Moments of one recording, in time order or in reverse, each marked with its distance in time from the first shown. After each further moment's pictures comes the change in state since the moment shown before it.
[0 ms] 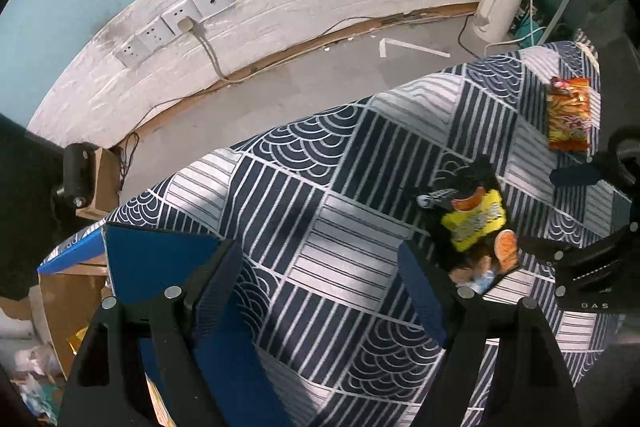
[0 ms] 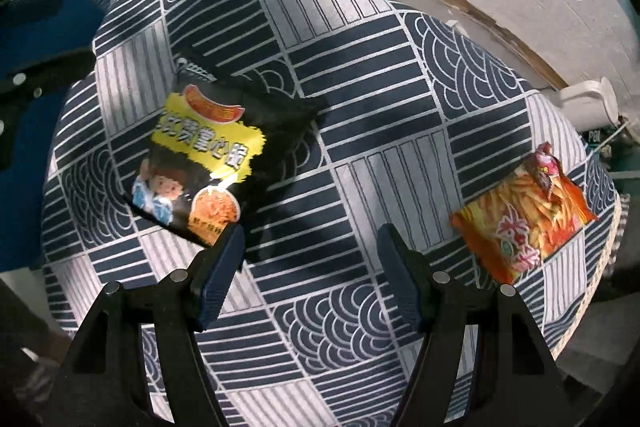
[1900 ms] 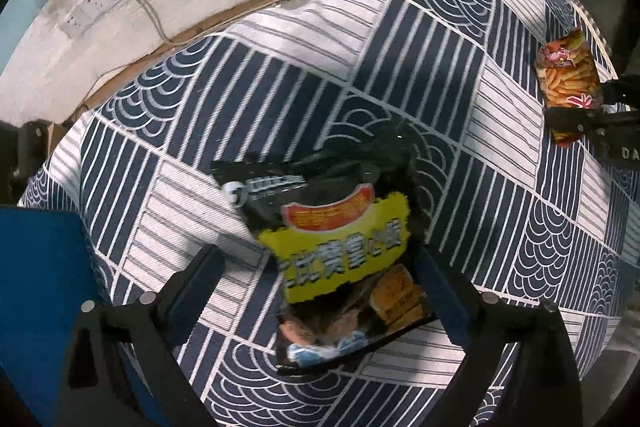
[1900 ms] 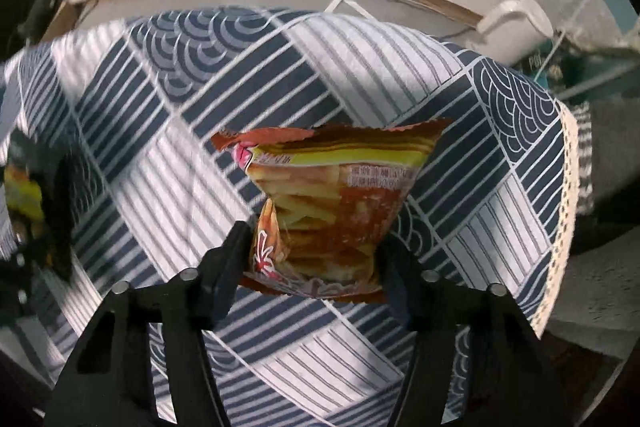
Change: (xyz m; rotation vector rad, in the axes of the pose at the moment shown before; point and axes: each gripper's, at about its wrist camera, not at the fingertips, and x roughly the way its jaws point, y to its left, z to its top) left arm 0.076 -0.079 -0.006 -0.010 0.136 -0.106; right arm 0.008 -0.114 -0.030 0.248 -0.034 -0.107
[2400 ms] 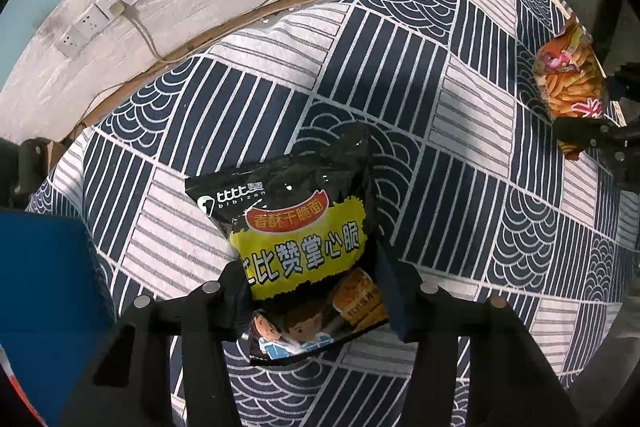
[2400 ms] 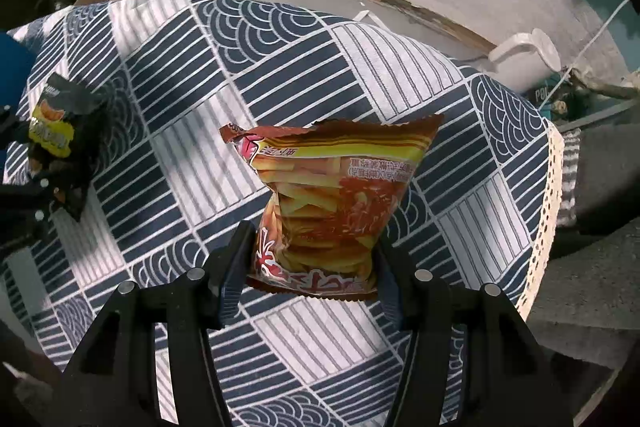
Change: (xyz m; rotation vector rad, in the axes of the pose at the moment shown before) left arm -0.020 -0.013 -0.009 0.035 -0.040 -0.006; right arm -0.033 0.013 -0.025 -0.112 -0.051 0.005
